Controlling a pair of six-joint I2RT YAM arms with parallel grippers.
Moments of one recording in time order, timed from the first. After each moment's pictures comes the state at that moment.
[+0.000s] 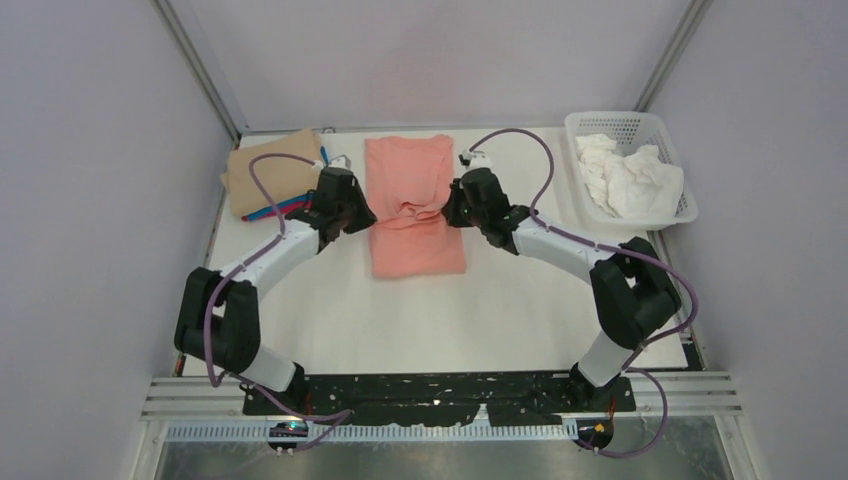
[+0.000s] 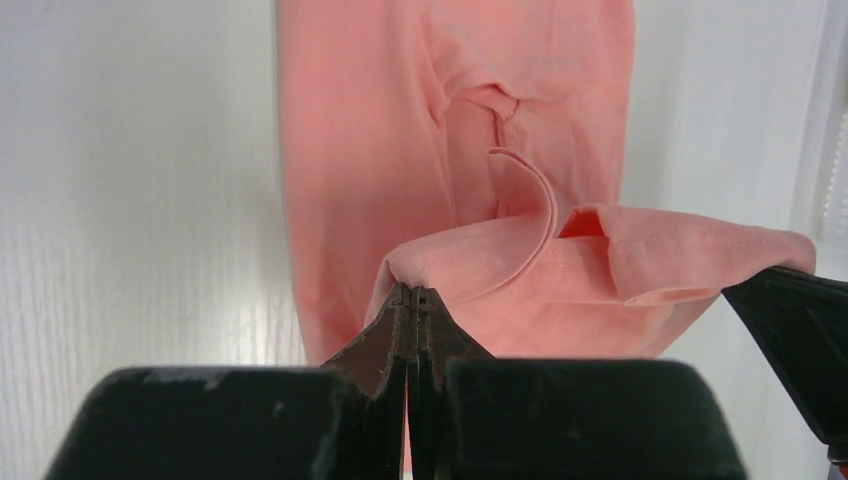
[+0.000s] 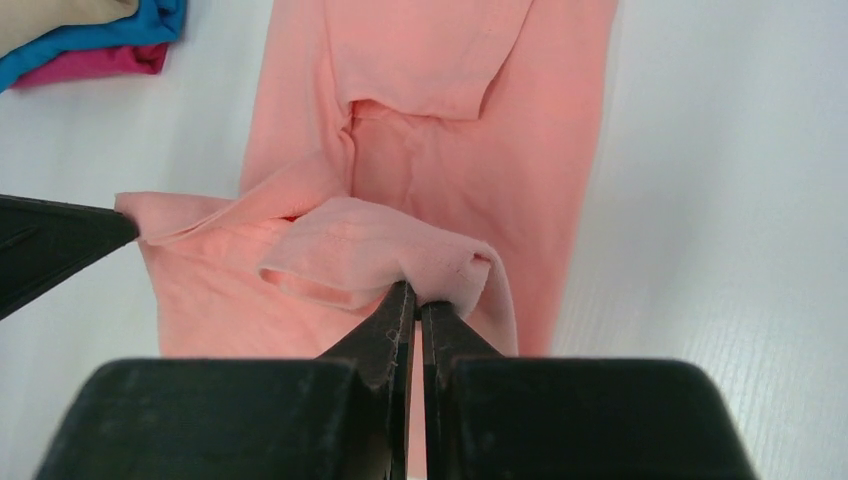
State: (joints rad) left arm -0.36 1.46 0.97 -0.22 -0.03 -0.64; right arm 0.63 1.64 1.09 0.01 0.12 0.48
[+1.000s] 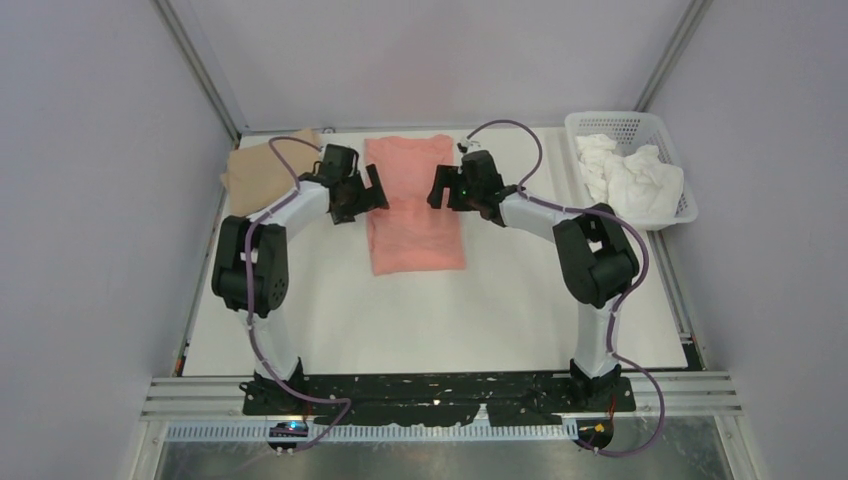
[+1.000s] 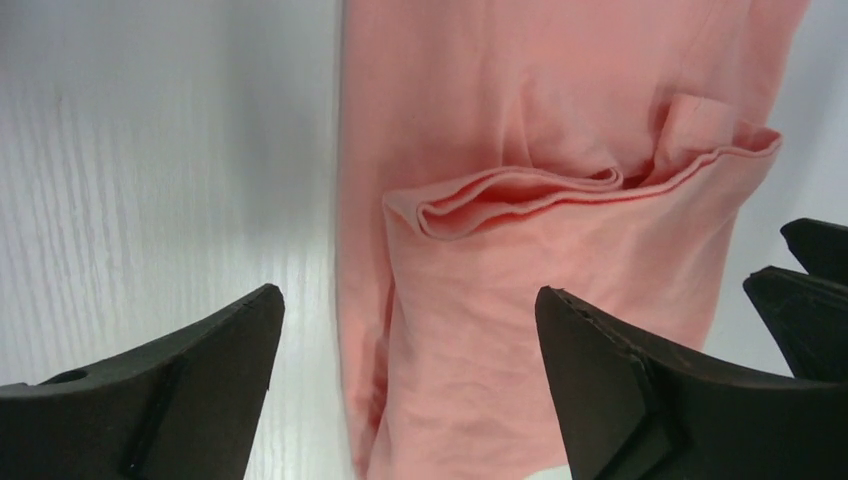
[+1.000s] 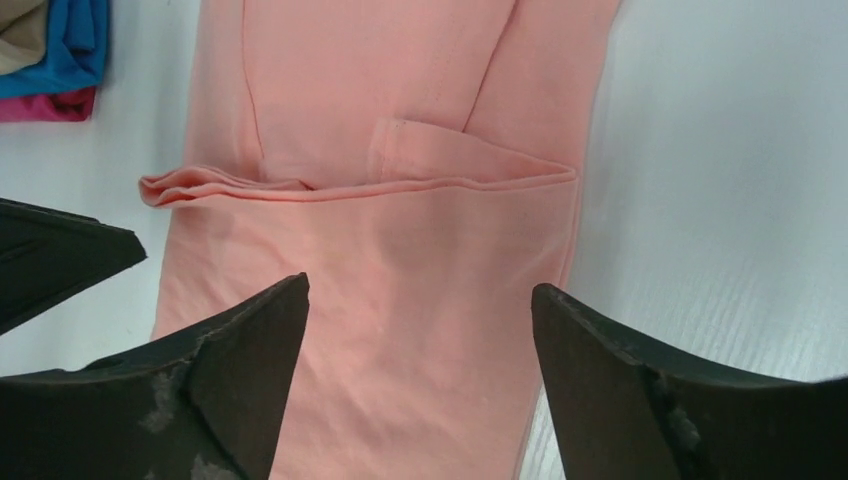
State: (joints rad) left arm -0.25 1.89 1.36 -0.40 0.09 -0.56; right arm 0.49 1.98 1.33 0.04 -0.06 0.46
